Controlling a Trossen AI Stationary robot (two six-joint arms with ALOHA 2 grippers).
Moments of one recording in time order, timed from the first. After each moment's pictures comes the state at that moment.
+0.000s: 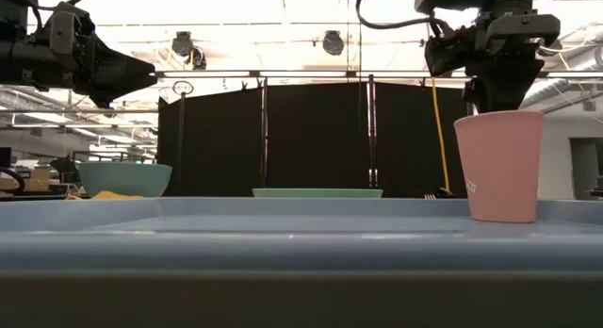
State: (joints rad) left arm 0.06 0.01 0.02 0.08 -0.26 -0.03; right arm 0.03 1.30 0.94 -1.02 -0.05 0.40
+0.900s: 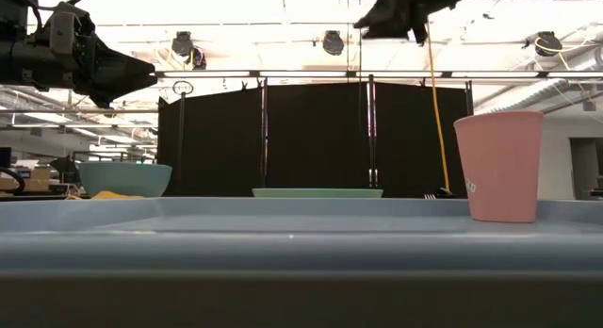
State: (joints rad) left arm 0.06 0.01 0.02 0.08 -0.26 -0.03; right arm -0.19 1.10 0.88 -0.01 0.34 0.07
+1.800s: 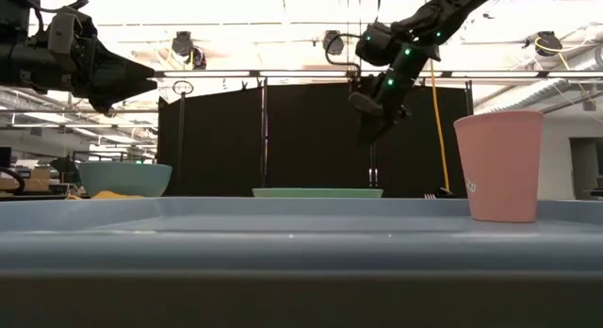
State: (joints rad) left arm 0.06 0.01 0.02 0.04 -0.25 -0.09; right arm -0.60 1.62 1.16 -0.44 0.12 0.01
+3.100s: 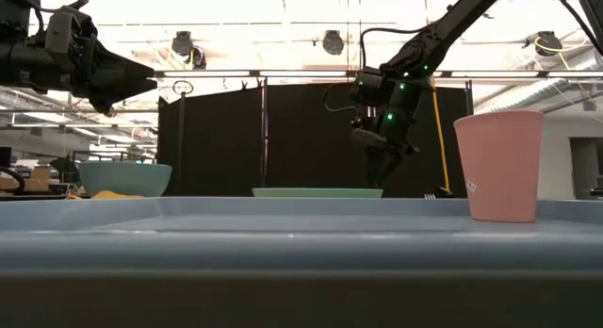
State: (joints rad) left arm 0.06 0.01 0.02 0.03 -0.23 -0.09; right arm -0.66 1.78 1.15 -0.50 -0.01 0.12
